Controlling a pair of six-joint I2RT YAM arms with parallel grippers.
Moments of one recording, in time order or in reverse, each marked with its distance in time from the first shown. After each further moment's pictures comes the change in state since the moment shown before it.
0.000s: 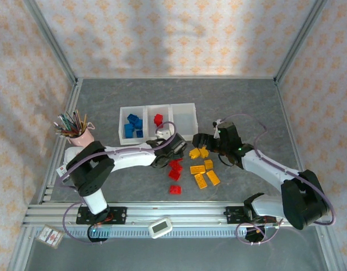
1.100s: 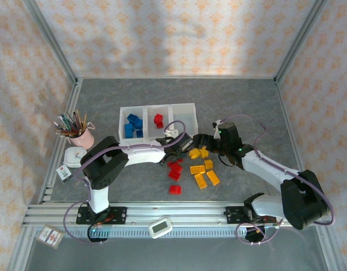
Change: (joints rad) left arm -0.013 0.130 0.109 0.017 0.018 0.030; right arm -0.009 0.000 -0.014 0.022 -0.034 -0.008
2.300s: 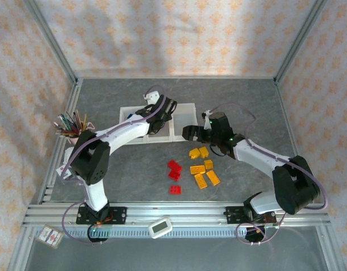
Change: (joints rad) left arm 0.298 -0.026 0.271 -0.068 -0.194 0.227; right arm 0.058 0.156 0.180 0.034 -0.023 -0.027
